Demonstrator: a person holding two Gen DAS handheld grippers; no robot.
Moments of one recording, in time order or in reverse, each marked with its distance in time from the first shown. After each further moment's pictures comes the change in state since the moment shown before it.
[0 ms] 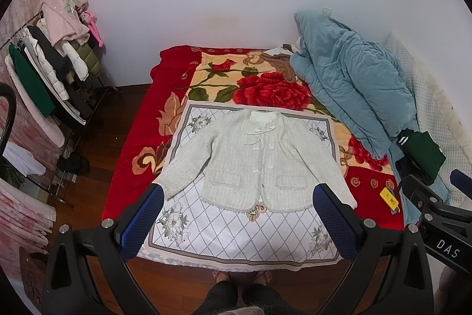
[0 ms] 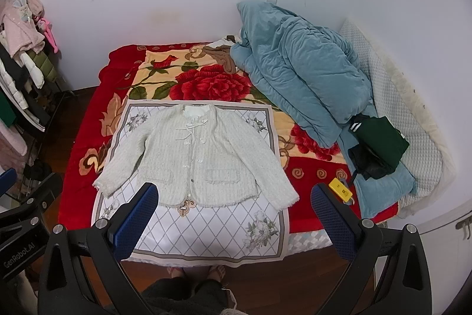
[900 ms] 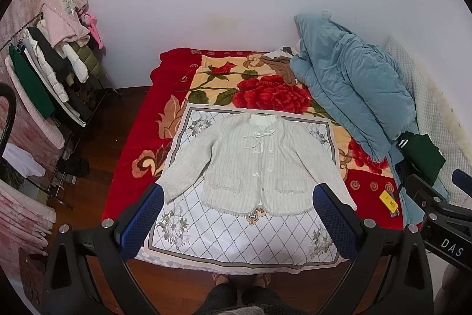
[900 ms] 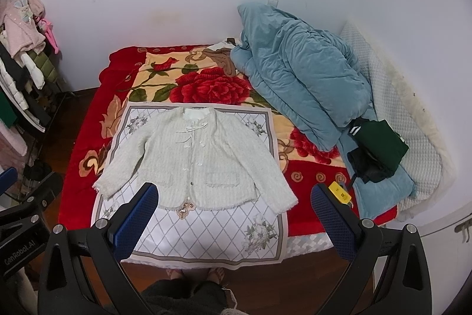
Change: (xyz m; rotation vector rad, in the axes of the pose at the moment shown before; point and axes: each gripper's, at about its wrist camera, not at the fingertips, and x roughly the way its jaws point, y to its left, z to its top) left arm -0.009 0.001 0.009 -0.006 -0.007 0.001; right arm -0.010 0.003 0.014 0.003 -0.009 -0.003
